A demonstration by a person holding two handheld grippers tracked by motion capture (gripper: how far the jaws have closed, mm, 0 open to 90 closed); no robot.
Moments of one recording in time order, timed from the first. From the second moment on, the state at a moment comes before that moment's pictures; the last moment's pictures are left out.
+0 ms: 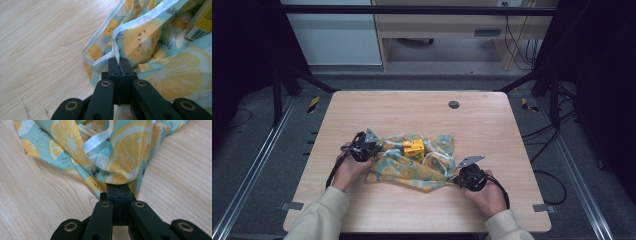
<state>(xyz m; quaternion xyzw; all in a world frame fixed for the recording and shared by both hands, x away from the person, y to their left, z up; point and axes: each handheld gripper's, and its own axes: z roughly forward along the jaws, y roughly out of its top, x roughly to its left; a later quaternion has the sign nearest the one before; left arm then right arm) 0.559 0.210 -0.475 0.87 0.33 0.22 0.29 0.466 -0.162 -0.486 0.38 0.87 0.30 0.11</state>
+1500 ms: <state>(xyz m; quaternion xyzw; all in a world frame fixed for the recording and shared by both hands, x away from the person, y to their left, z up) 0.540 0.207 -0.392 0.83 0.33 0.24 0.39 0.449 -0.182 -0.417 0.39 0.82 0.37 0.21</state>
